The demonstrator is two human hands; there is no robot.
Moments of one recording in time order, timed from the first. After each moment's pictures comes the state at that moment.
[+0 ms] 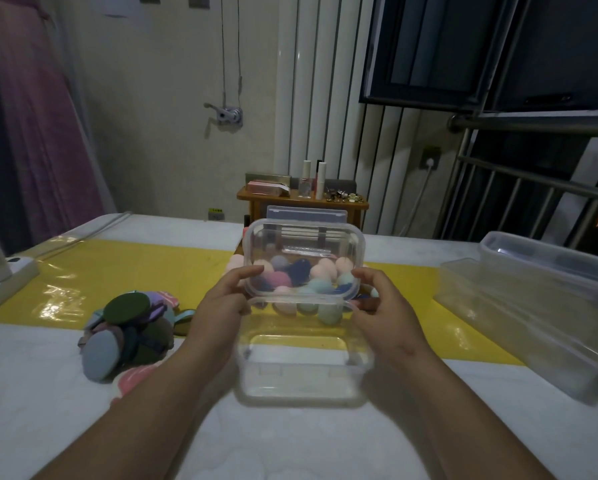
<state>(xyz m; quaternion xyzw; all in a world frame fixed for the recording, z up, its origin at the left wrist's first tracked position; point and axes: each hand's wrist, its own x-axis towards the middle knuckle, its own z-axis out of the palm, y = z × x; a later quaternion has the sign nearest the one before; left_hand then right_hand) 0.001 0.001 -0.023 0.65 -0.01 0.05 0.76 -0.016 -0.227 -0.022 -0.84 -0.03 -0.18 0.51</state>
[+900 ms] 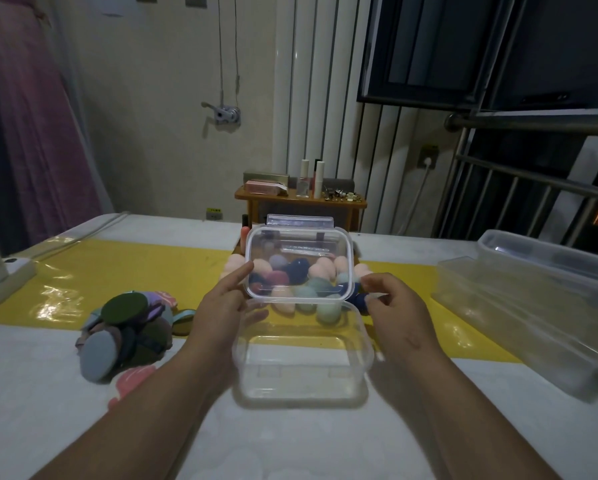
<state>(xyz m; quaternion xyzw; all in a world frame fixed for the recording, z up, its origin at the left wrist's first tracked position) 0.000 -0.005 -0.020 0.62 0.06 0.02 0.79 -0.014 -0.238 -0.018 -0.85 0.06 -0.20 0.48</state>
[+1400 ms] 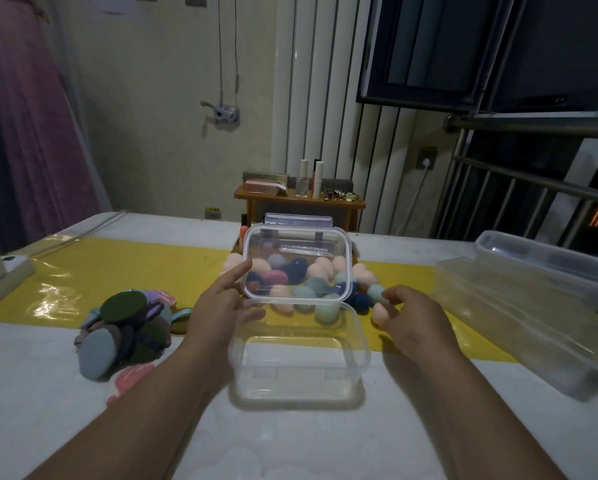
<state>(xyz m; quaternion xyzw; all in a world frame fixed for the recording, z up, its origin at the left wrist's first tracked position) -0.006 -0.004 -0.014 0.61 0.06 0.03 0.79 -0.011 -0.266 -0.019 -0.94 0.16 -0.15 0.26</state>
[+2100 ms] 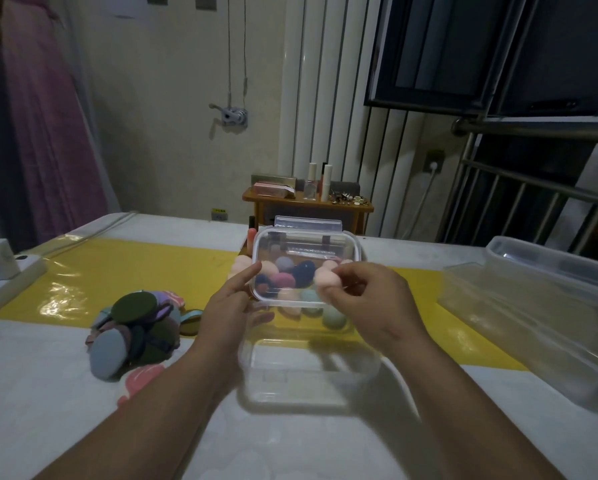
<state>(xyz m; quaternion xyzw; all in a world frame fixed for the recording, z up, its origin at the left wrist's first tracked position) 0.004 -0.003 -0.021 0.60 0.05 0.03 0.80 -0.025 -0.196 0.022 -0.89 -0.06 -0.24 0.38</state>
